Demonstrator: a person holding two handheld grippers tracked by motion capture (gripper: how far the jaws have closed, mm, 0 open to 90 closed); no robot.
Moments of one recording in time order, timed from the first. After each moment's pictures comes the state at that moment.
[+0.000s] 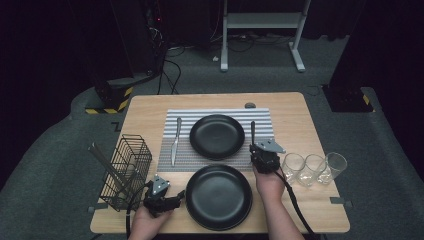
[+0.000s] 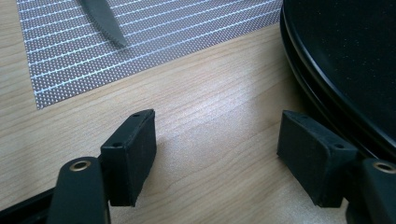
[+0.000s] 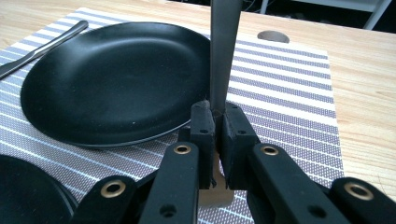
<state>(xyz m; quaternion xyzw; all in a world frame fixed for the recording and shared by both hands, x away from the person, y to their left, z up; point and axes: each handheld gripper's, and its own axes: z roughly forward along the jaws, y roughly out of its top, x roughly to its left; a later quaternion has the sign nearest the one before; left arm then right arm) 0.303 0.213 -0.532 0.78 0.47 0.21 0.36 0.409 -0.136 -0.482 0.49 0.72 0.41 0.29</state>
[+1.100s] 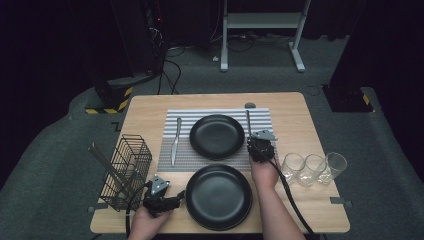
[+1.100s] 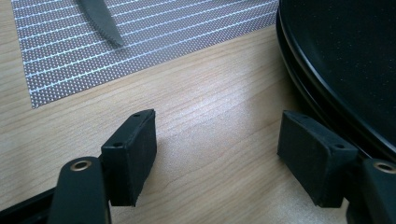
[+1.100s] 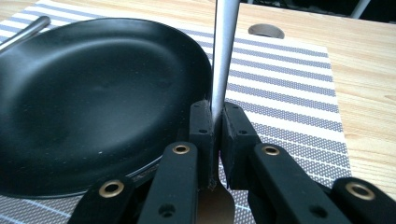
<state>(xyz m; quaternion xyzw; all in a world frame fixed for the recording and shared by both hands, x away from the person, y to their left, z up) 0.302 0.215 -0.532 0.77 0.47 0.20 0.37 0.451 -0.125 -0.490 0.51 0.71 0.38 0.29</state>
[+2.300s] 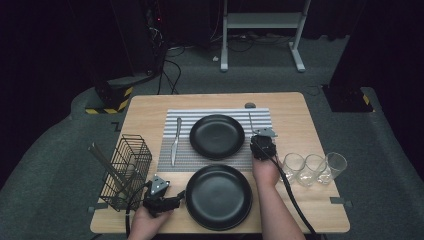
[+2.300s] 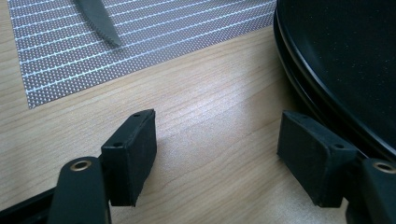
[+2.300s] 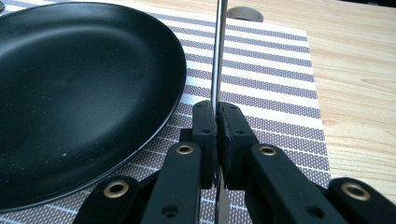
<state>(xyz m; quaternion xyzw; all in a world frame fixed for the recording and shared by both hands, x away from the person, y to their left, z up) 0.302 0.215 -0.532 0.77 0.47 0.20 0.37 0.459 -0.128 -0.490 0.54 0.71 0.34 0.29</state>
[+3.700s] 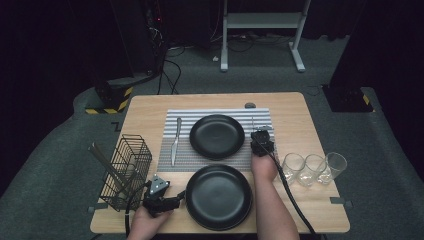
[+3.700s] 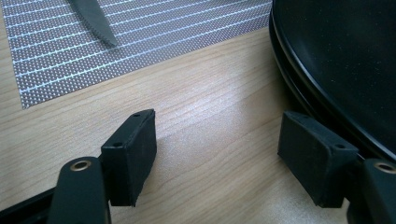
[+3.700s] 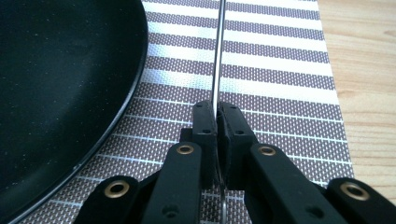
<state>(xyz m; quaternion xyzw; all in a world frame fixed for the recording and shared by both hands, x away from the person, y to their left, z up) 0.303 0.217 -0.532 0.77 0.47 0.19 0.38 0.494 -0.128 -0.515 0.60 0.70 0.28 0.26</state>
